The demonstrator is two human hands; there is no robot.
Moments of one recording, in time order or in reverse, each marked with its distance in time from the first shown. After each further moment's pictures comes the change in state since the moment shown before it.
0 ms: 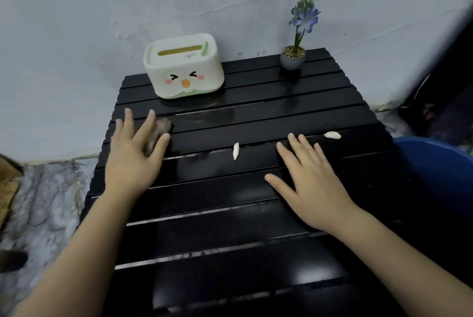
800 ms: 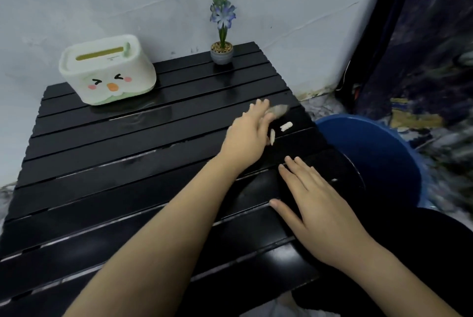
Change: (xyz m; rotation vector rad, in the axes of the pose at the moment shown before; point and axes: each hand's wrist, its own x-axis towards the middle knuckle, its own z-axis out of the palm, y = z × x) left_hand -0.053 0.266 0.113 -0.447 -0.458 0.415; right_hand -0.119 0.045 -0.042 0.017 -0.024 0.152
